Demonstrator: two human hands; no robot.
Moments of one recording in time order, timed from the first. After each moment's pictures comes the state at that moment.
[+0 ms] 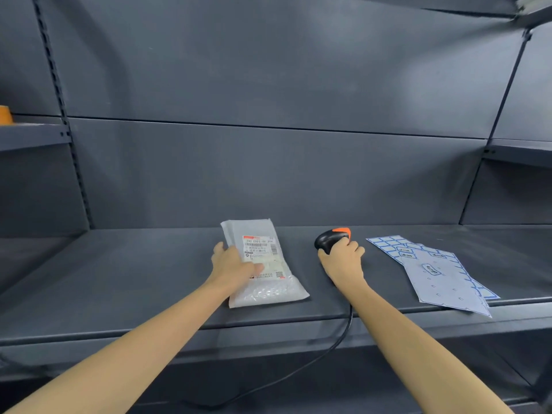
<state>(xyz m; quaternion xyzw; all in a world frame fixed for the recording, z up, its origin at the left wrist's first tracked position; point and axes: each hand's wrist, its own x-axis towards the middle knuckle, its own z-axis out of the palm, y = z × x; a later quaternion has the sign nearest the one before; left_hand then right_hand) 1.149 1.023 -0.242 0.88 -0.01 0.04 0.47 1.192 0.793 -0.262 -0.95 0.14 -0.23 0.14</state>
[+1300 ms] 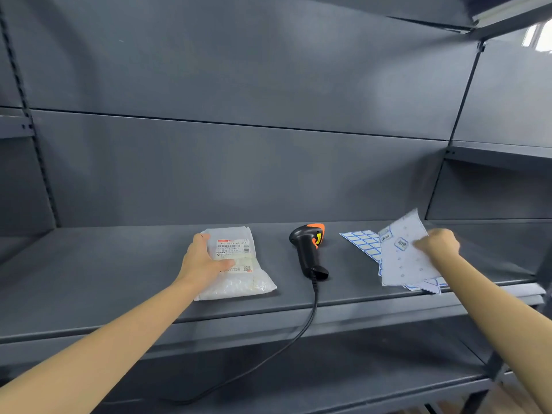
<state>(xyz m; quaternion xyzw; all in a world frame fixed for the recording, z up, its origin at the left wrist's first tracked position) 1.145 1.029 -0.248 0.84 0.00 0.10 0.53 1.127 0.587 -0.193 -0.83 0.36 -0.22 0.36</state>
